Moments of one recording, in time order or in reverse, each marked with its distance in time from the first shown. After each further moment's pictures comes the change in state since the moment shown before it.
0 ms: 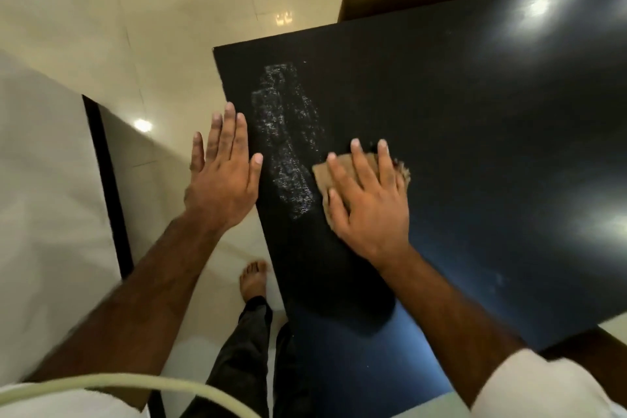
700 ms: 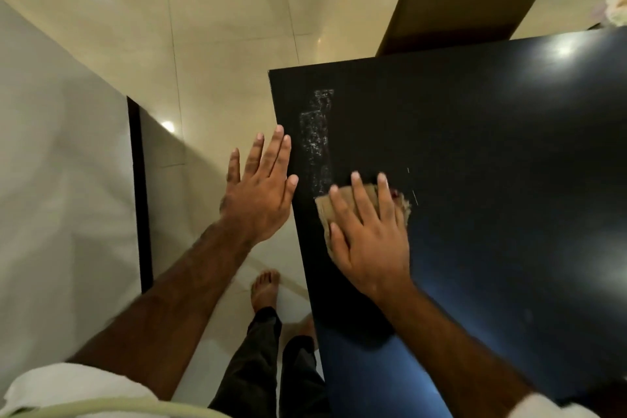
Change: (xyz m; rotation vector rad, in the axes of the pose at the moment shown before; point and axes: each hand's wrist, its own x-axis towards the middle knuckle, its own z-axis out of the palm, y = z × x) left_hand -0.020 -0.023 -0.006 0.034 -0.021 0.029; right_hand -0.014 -0.062 0.000 0.025 -0.145 -0.057
